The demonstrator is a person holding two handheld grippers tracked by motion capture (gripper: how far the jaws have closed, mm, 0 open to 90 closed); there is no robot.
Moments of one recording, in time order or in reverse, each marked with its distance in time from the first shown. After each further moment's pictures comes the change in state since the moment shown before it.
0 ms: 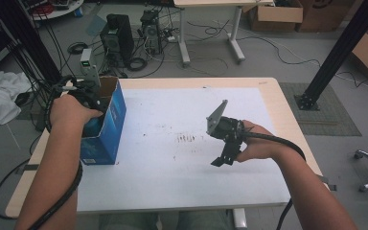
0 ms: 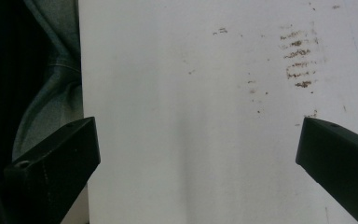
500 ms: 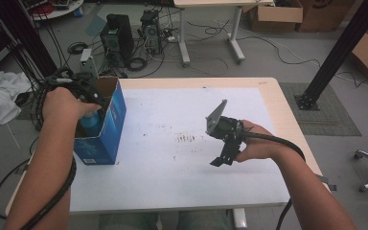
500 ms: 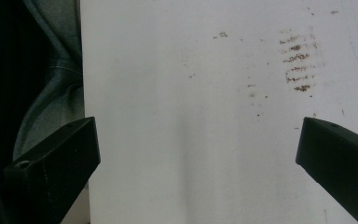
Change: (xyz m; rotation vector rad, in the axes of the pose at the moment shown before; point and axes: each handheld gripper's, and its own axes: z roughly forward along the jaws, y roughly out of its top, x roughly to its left) left arm -0.002 -0.009 -0.032 -0.040 -0.011 0.034; right arm 0.002 0.003 -0.001 -0.005 -0.003 -0.003
